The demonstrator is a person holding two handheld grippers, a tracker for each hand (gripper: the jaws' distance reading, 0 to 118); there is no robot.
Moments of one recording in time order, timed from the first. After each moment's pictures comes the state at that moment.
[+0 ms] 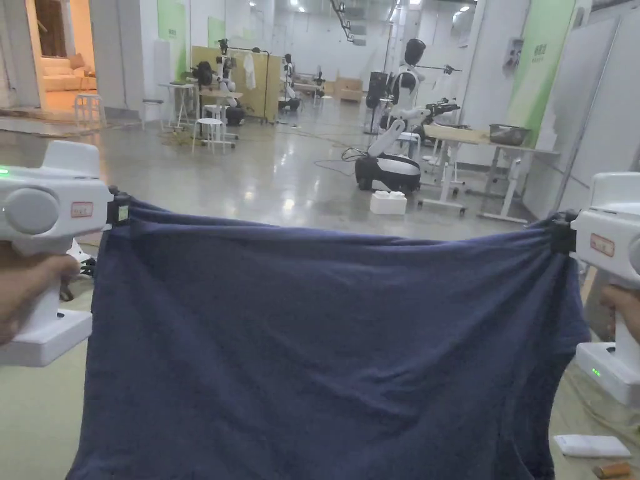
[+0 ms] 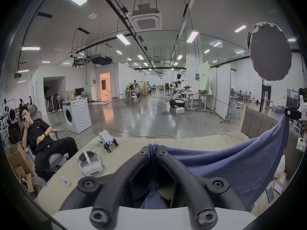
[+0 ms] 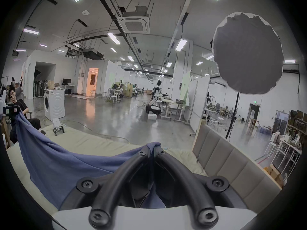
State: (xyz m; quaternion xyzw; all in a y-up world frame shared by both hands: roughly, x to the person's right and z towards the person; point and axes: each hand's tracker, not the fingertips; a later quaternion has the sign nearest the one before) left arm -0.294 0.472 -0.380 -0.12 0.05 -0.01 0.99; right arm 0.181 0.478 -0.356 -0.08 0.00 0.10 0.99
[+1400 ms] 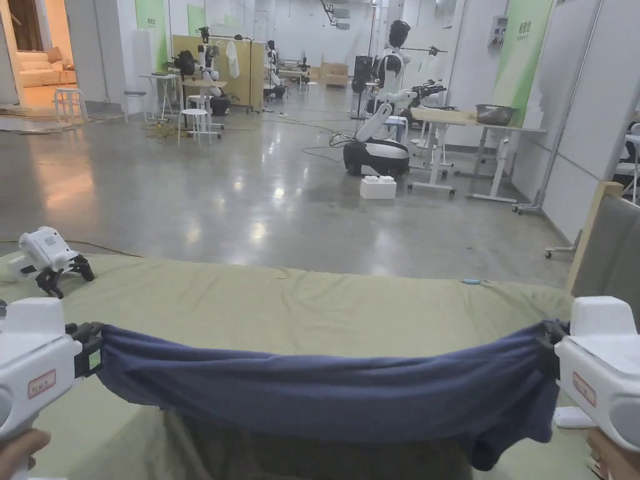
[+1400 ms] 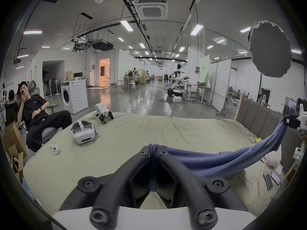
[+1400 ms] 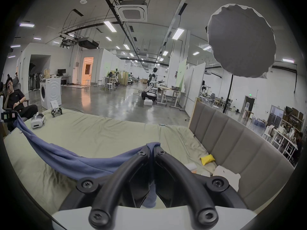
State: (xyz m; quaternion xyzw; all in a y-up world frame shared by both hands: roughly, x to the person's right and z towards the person) left arm -0.286 0.316 -0.274 -0.17 0.03 0.04 0.98; right arm 0.187 0.329 -0.261 -0.15 -0.02 0.09 0.98
